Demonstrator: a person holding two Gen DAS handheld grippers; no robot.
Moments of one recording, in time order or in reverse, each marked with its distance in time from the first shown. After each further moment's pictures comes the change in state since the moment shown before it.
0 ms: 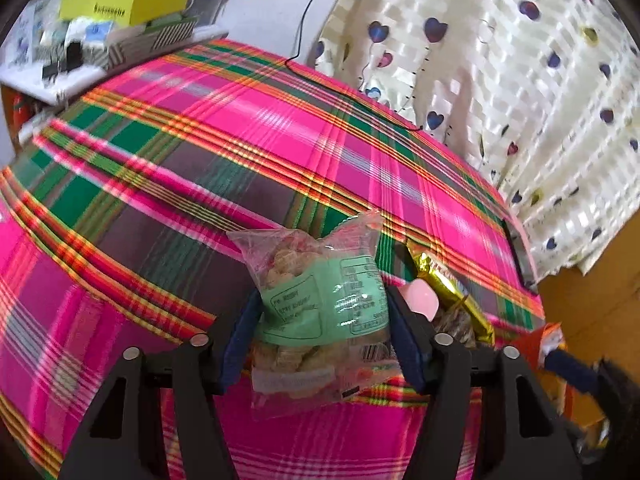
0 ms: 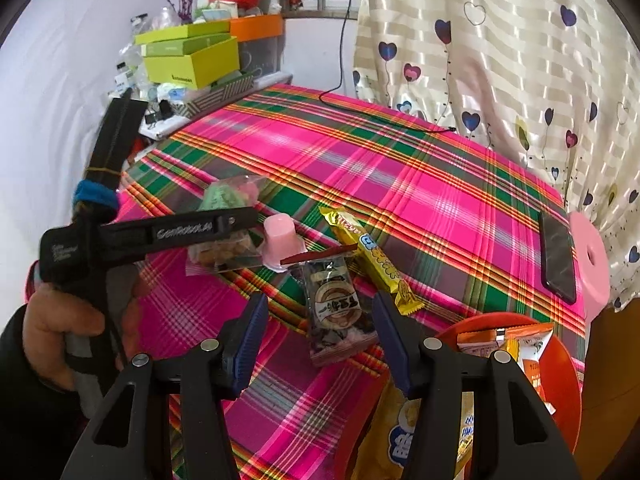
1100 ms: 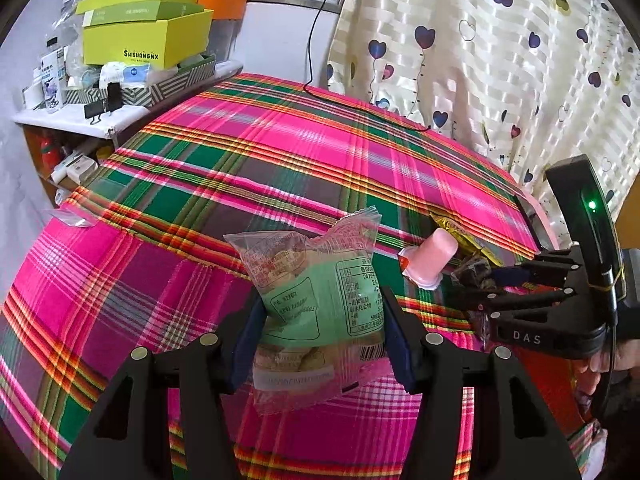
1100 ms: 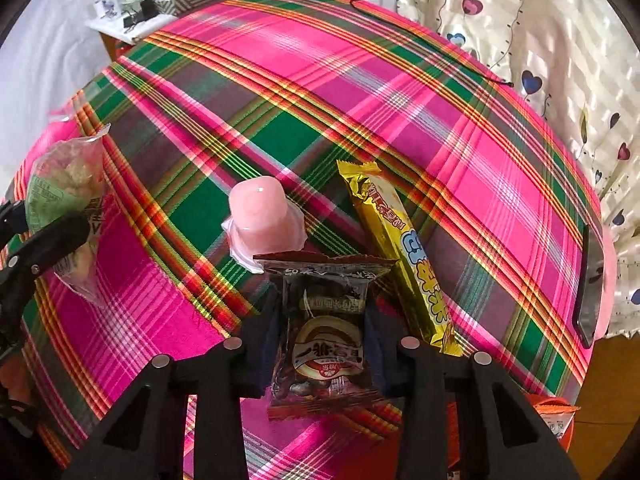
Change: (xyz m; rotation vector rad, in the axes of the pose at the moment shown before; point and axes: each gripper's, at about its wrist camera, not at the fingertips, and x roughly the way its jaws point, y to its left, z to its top) left arm -0.061 0.018 -0.031 0.110 -0.070 0.104; right arm 0.097 0.012 0.028 -0.117 0.319 -0.019
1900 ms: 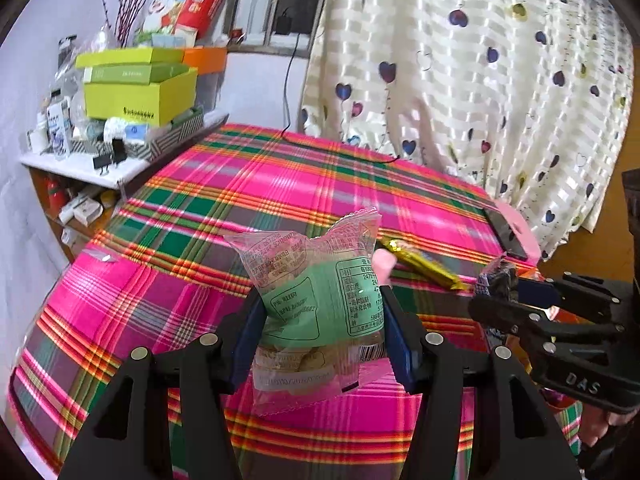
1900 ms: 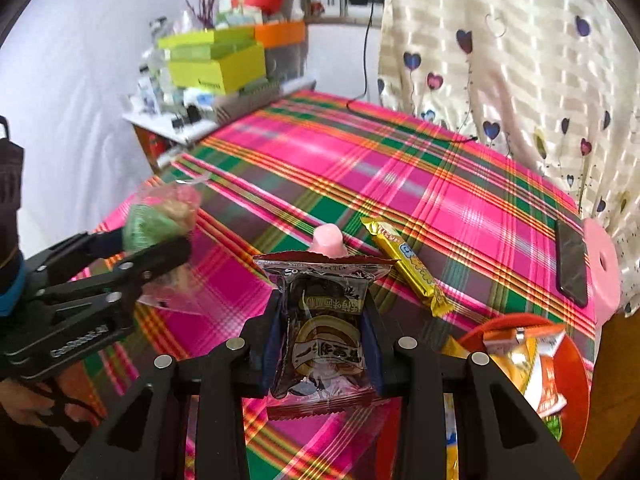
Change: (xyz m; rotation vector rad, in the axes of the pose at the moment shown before) left arm -0.070 -0.038 -0.005 0.083 -0.130 -0.009; right arm -0.120 0.021 -0.067 0.124 -0.373 0.086
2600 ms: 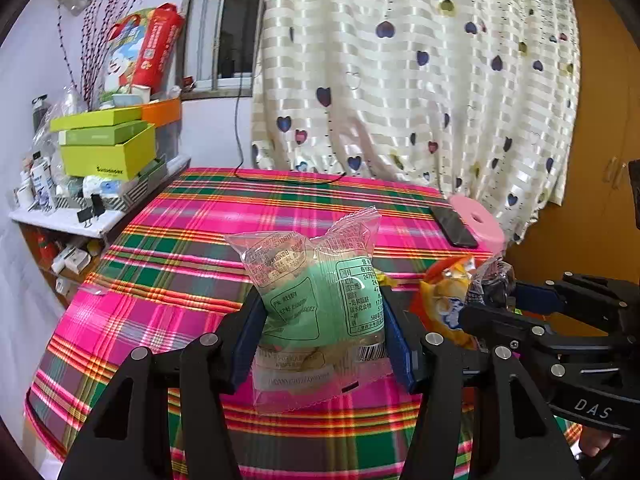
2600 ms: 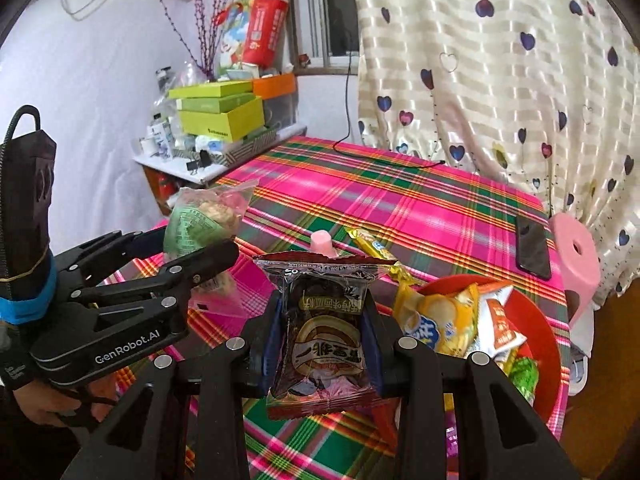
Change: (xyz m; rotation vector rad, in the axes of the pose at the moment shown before) left arm -0.060 -0.075 -0.011 0.153 -0.085 -0.055; right arm -0.093 -0.006 -0.049 0.061 -0.153 -0.015
